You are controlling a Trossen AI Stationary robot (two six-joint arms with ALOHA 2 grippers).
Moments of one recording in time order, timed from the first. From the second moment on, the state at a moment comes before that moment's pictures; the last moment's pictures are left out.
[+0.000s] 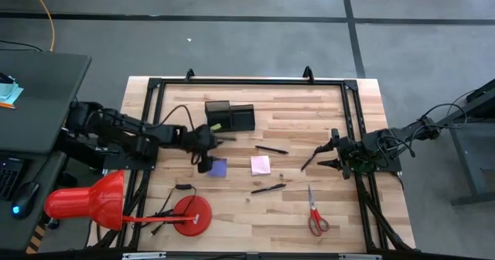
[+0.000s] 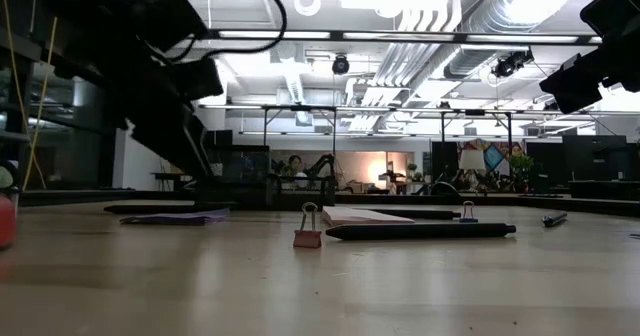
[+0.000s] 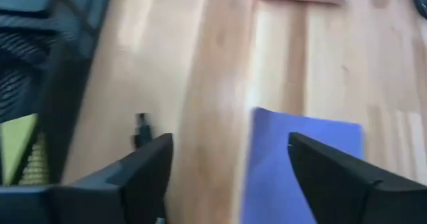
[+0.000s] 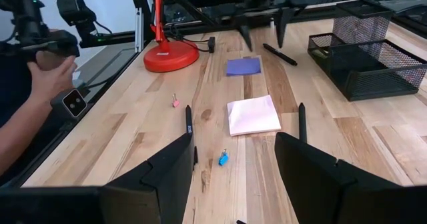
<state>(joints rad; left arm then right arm) 0.10 1.33 0.49 -0.06 -0.09 -0.15 0.35 0.01 0.14 -0.38 0.20 0.20</state>
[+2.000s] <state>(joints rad) -0.18 1.50 0.54 -0.07 -0.31 -0.17 0.35 0.01 0.14 -0.38 0.20 0.20</state>
